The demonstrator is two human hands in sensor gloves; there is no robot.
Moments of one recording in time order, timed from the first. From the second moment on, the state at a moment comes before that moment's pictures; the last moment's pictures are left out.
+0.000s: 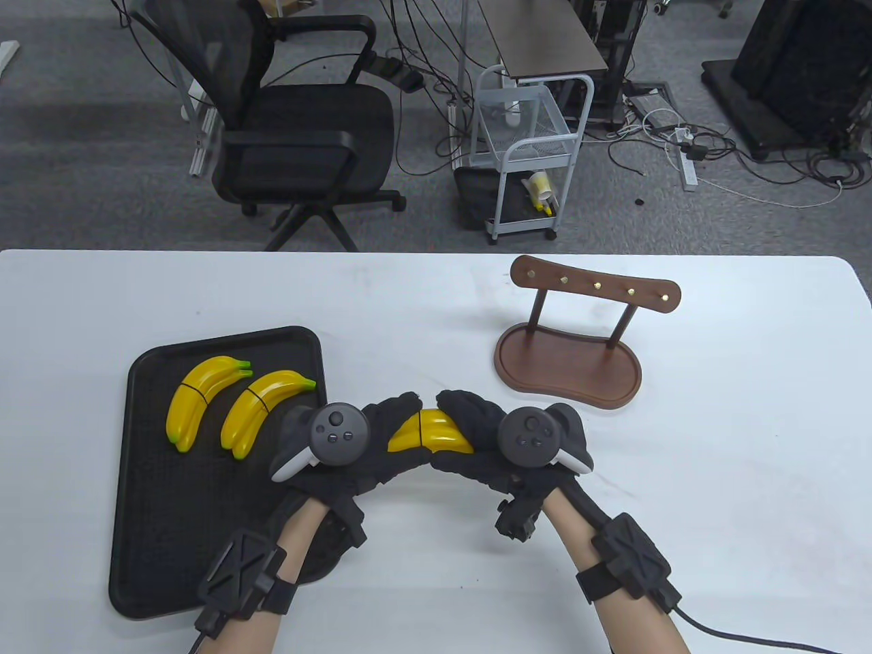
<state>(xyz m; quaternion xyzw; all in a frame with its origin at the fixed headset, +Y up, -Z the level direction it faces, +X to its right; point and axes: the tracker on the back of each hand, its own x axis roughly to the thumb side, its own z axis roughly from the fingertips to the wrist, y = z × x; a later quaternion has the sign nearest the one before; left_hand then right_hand) -0.141 -0.715 -0.300 -0.09 -0.24 0.29 0.92 0.094 -0.714 -0.314 0.32 0.02 0.90 0.29</state>
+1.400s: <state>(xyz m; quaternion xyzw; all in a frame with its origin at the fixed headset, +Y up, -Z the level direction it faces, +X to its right) -0.144 -0.717 -0.302 -0.09 -0.24 0.30 0.92 0.097 -0.718 -0.315 0.32 -0.02 0.89 0.31</state>
